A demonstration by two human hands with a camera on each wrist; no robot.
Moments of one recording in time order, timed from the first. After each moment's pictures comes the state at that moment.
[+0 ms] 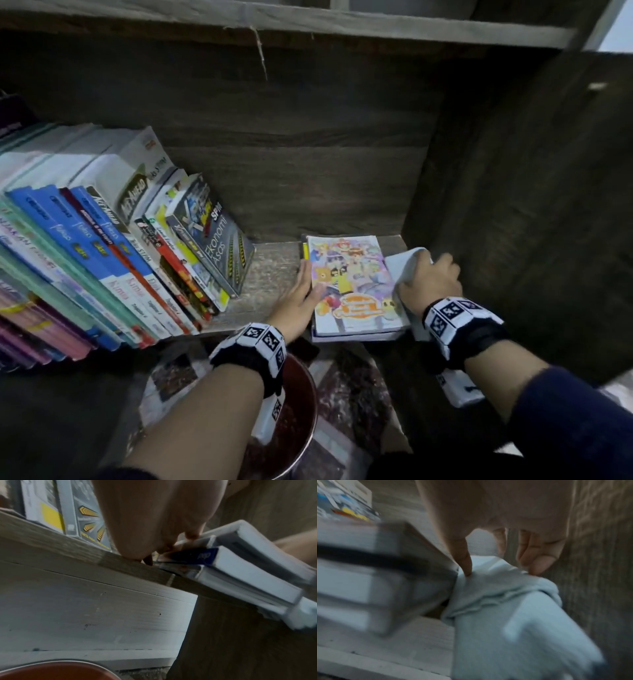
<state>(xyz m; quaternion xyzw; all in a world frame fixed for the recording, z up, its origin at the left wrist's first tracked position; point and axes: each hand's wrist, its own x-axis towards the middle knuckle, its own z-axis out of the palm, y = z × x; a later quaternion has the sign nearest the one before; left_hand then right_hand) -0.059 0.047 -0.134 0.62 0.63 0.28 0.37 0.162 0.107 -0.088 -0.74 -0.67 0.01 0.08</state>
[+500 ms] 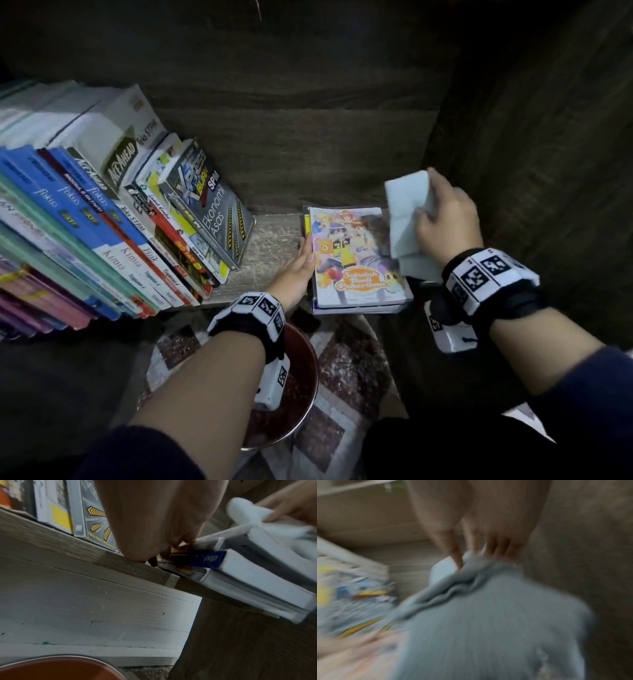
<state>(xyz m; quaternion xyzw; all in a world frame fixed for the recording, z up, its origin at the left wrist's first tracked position) -0.061 0.050 -0.143 0.60 0.63 0.28 0.40 0.168 0.114 -0.040 -0.59 -0.73 0.07 0.33</state>
